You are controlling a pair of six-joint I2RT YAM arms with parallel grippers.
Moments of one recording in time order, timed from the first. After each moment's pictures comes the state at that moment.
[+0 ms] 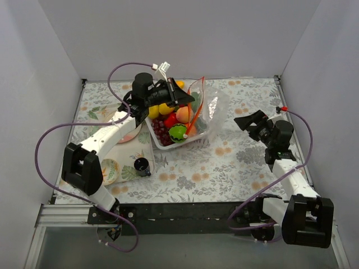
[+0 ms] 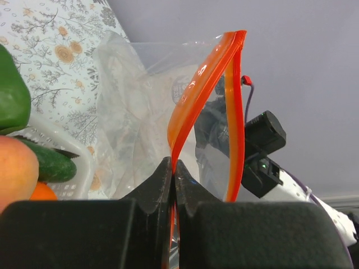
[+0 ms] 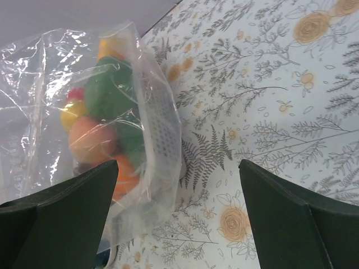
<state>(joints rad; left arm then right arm) -0.50 1.62 1.36 0.12 0.62 -0.86 -0.06 1.01 0.50 0.23 -0.42 0.75</state>
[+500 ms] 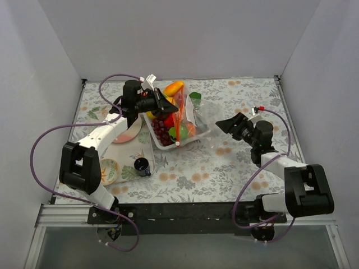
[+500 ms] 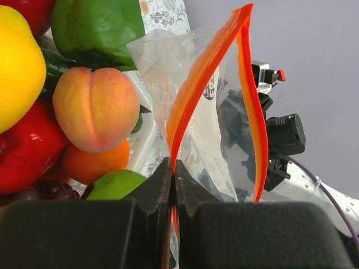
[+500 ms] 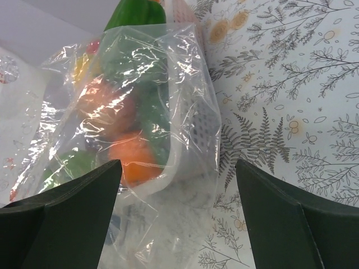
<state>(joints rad) -0.34 1.60 1.22 -0.02 0.71 -0.83 0.14 1.30 0.44 0.66 -0.45 0.84</state>
